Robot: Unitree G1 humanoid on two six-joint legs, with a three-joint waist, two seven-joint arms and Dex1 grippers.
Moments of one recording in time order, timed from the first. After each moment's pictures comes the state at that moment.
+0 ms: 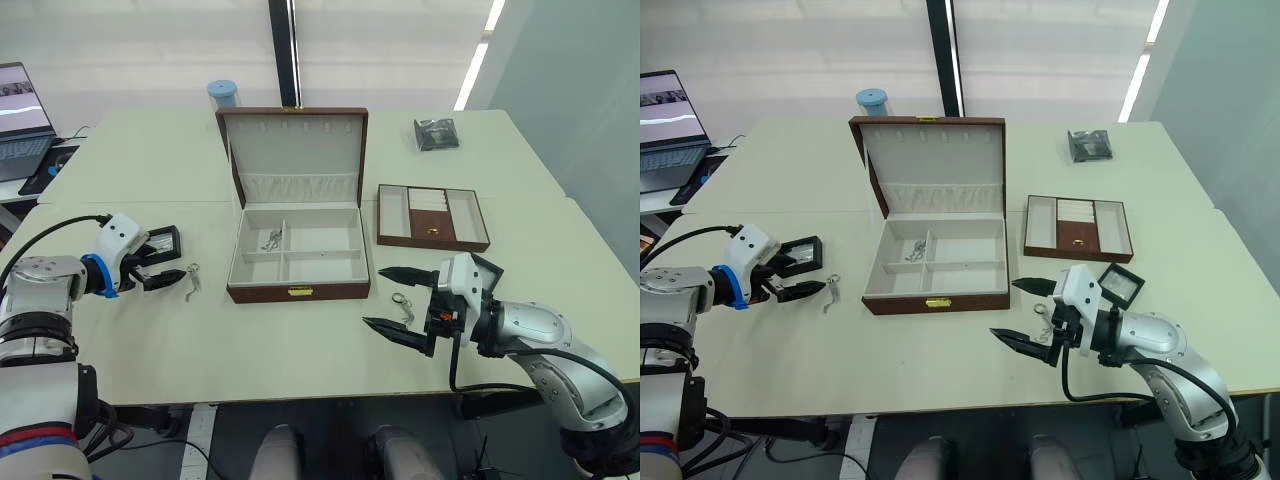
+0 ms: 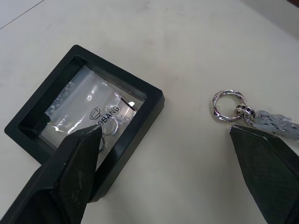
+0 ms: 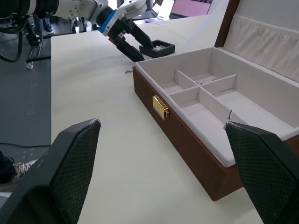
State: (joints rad) left arm -0.79 0.91 0.04 1.17 0.02 -0.07 -1.08; right arm -0.16 -0.57 0.10 -0.51 0.49 0.48 0.85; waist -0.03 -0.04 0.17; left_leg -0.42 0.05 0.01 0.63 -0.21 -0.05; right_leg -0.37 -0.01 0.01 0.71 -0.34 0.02
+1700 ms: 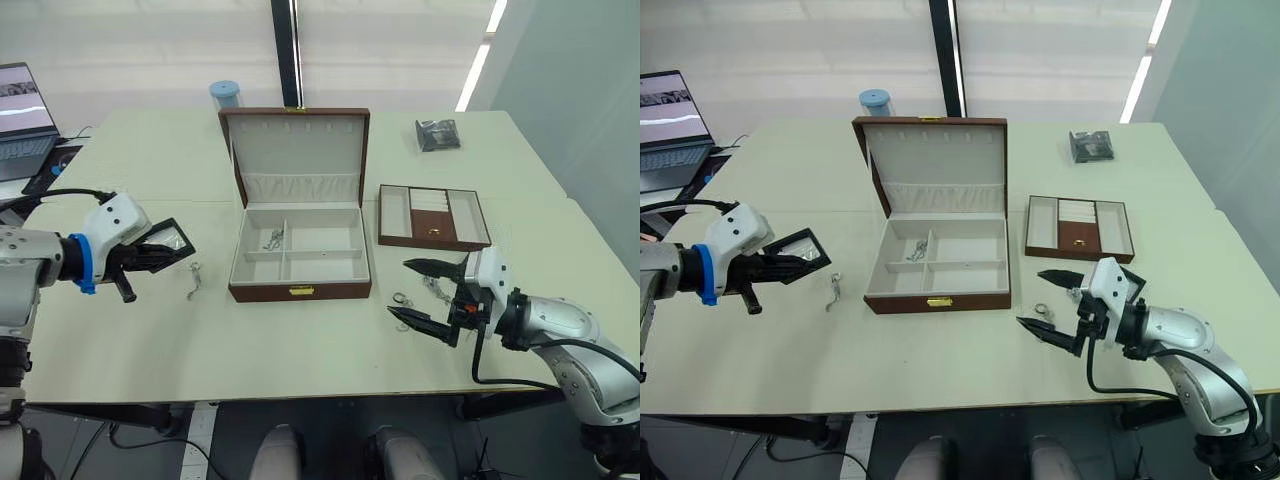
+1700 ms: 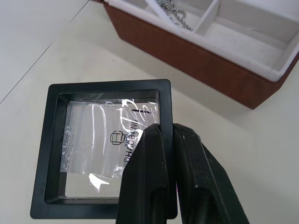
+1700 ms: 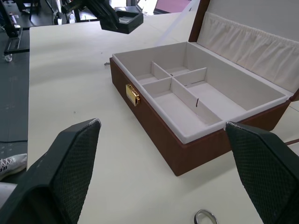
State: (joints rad) left arm -0.46 1.08 0.12 0.19 -0.17 0.43 -1.25; right arm -0.14 -0.64 0.00 -0.44 0.51 0.41 0.89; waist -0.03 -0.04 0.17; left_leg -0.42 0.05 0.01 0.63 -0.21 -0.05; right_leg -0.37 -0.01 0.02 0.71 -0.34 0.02
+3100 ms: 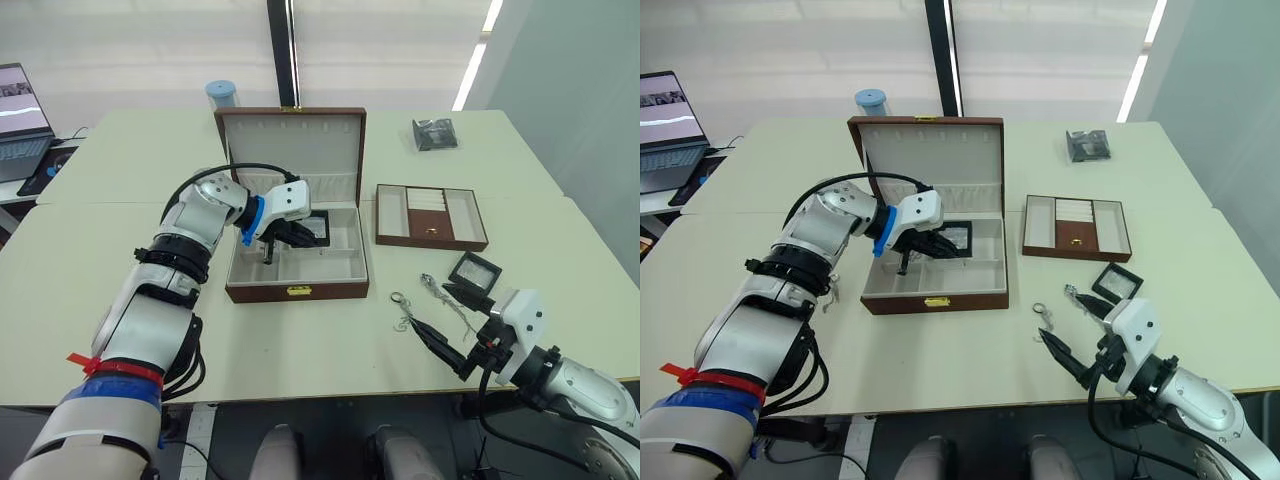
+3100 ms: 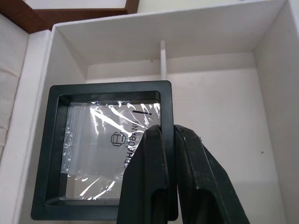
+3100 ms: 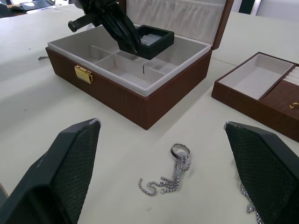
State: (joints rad) left arm -1.15 0.51 -0.35 0.95 0.11 -0.06 -1.36; right arm 0.26 -0.57 -0.11 -0.77 0.49 0.46 0.52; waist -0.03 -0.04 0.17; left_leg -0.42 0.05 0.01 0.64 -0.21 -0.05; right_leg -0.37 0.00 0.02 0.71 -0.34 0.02
